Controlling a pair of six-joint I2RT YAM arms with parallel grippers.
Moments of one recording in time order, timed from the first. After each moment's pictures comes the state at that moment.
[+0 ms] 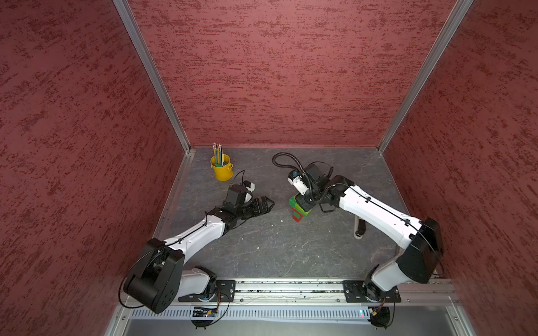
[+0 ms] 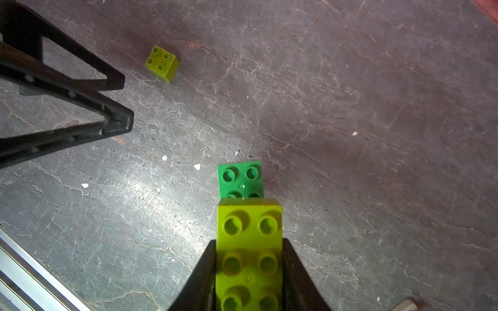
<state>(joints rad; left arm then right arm) -0.43 1.29 0.63 -0.03 0.37 -0.72 0.72 1.57 1.37 -0.87 0.03 0.01</state>
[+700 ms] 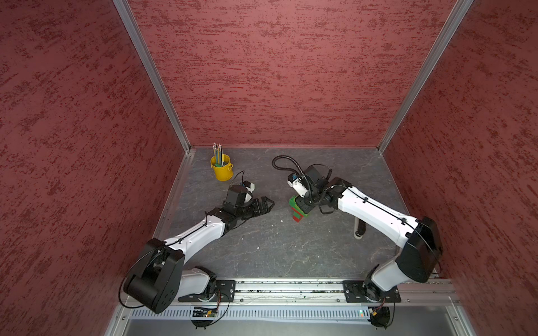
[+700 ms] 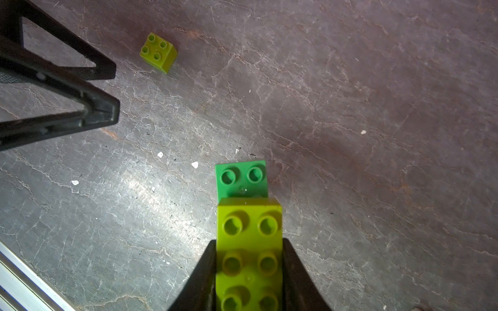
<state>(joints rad) -0.43 1.29 0.62 -0.03 0.37 -0.72 0.72 1.57 1.34 -0.82 0.02 -0.01</state>
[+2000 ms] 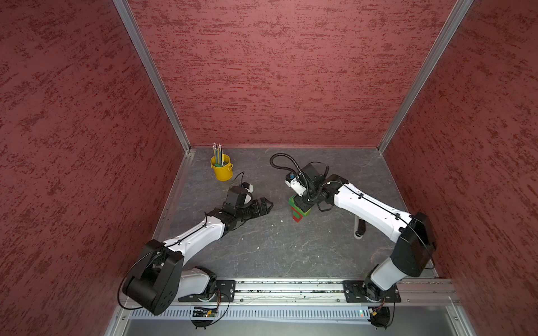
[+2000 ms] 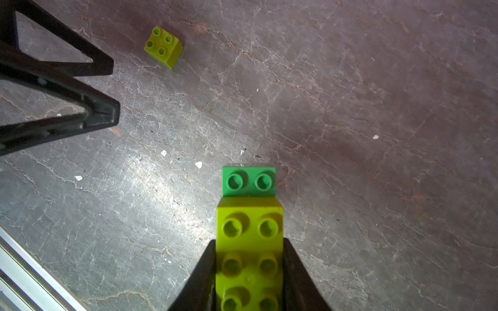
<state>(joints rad) -0.44 1.27 0.62 -0.06 0.33 -0.72 0.70 1.61 1.36 -0.85 -0.02 -0.04</state>
